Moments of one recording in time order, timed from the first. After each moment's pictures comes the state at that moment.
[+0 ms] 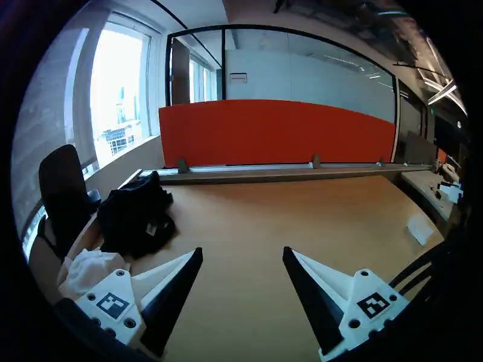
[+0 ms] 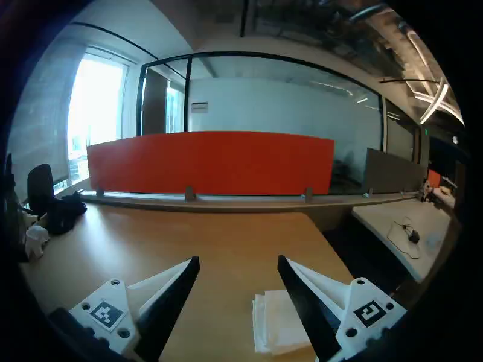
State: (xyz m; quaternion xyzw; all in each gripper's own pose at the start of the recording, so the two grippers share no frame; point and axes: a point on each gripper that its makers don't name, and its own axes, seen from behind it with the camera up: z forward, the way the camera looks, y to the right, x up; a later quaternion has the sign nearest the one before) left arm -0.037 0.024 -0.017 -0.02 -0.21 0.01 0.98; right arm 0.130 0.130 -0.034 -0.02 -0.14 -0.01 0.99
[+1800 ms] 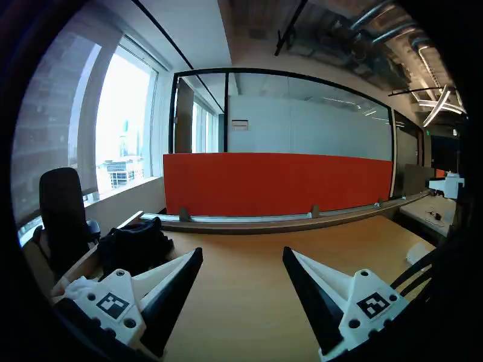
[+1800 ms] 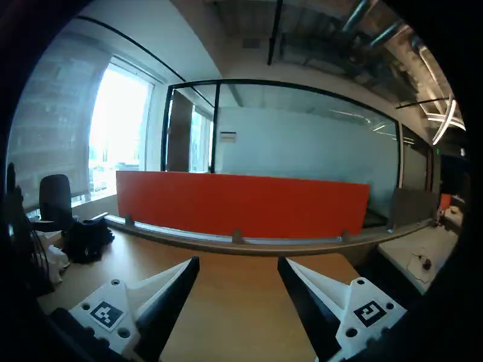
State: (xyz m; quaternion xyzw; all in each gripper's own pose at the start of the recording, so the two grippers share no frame) left arm 0.024 0.020 0.007 -0.02 -0.07 -0.01 1.00; right arm 0.224 -0.049 -0.002 0.03 -0.07 -0.03 1.00
